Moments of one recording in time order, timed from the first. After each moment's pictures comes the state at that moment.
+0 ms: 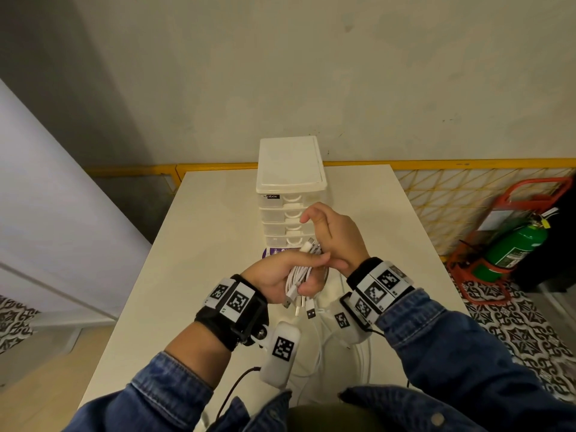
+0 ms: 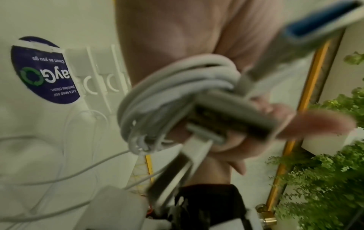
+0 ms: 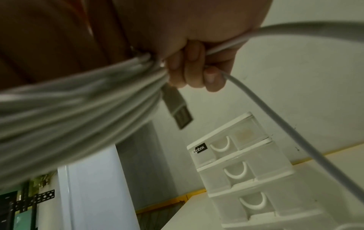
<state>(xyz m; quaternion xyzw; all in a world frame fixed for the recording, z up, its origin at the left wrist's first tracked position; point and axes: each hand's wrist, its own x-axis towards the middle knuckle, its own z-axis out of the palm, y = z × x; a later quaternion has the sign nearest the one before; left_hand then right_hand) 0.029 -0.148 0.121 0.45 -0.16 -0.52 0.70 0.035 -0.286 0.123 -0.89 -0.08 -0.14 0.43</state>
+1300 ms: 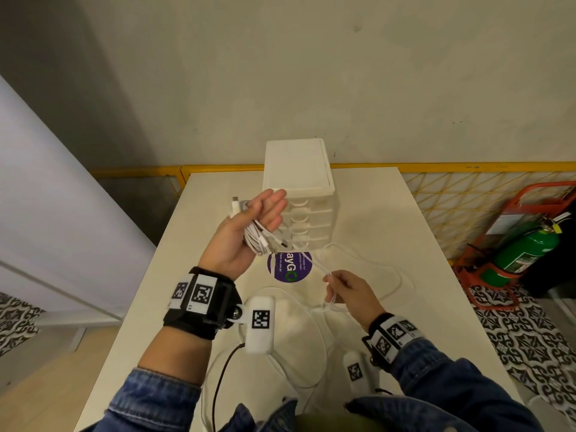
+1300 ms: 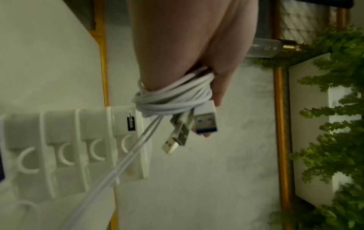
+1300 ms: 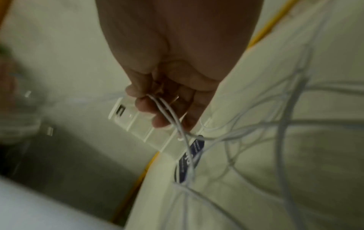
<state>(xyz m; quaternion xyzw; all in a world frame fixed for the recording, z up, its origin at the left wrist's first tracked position) 0.074 -0.100 0.139 0.36 -0.05 -0.19 0.91 0.011 -0.308 0.004 -0.76 0.09 0.04 0.64</state>
